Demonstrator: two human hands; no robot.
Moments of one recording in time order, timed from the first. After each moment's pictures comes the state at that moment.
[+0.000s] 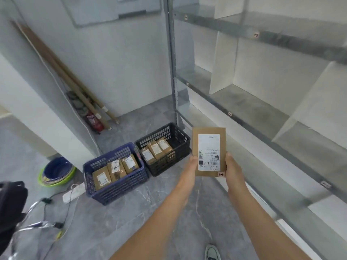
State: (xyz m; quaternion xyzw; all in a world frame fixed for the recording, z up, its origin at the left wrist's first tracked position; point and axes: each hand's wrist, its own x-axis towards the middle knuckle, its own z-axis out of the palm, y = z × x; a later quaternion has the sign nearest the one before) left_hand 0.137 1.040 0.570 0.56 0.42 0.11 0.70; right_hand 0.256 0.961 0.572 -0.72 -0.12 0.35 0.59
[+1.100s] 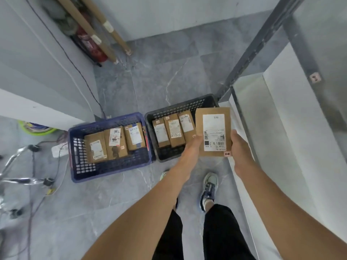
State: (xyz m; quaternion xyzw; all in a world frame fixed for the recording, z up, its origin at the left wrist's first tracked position) left_hand 0.285 1.570 0.360 0.32 0.59 0.08 0.74; right_hand 0.440 1.532 0.340 -0.80 -0.09 0.49 0.34
